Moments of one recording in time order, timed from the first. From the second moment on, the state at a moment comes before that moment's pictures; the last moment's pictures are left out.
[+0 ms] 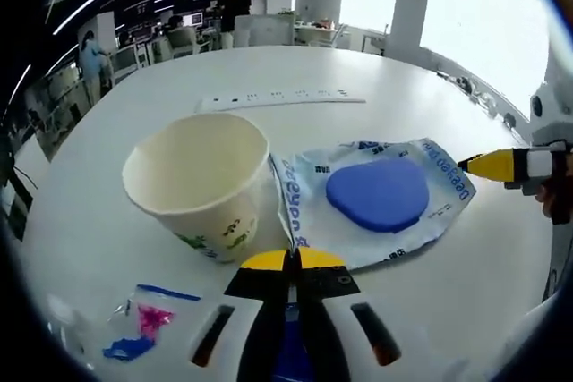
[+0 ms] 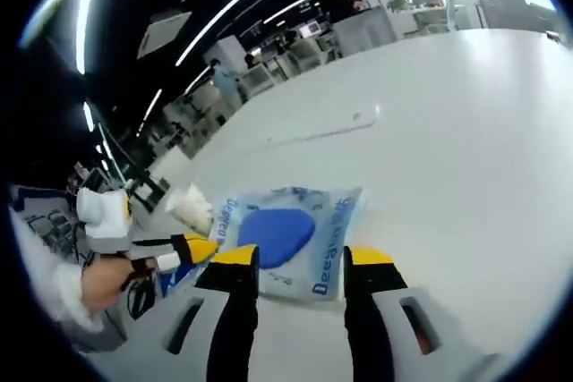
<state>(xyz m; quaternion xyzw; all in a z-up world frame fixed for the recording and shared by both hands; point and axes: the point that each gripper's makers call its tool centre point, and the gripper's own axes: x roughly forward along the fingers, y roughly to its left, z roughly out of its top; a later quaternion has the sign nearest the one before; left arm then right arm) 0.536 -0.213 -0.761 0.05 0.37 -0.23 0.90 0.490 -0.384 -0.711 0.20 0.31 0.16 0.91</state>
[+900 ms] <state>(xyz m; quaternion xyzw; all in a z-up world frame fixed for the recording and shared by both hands) 0.485 -0.191 -0.714 -0.01 0.35 -0.23 0.91 0.426 -0.348 -0.671 0.25 0.28 0.23 0.90</state>
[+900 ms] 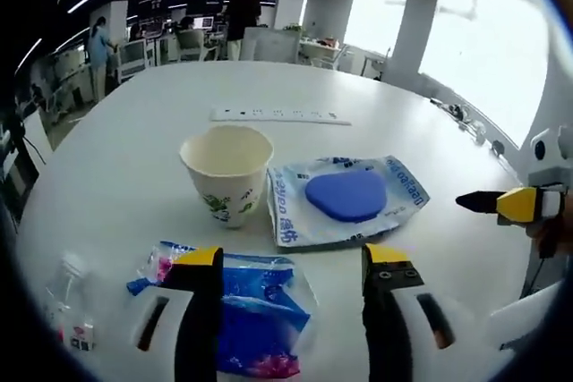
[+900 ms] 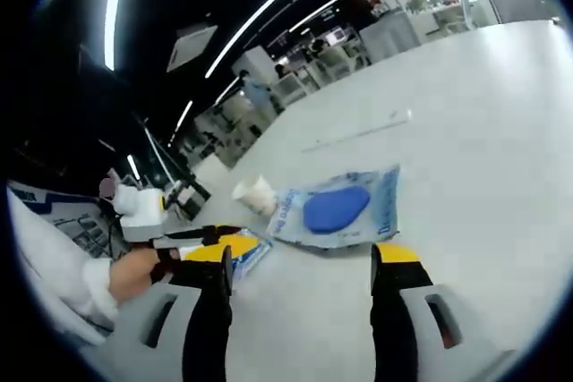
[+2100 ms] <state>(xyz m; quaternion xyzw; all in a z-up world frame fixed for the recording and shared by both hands) 0.445 -0.133 -0.697 -0.02 0.34 -0.19 0.92 0.398 -0.345 -0.682 0.30 0.31 0.22 0.87</state>
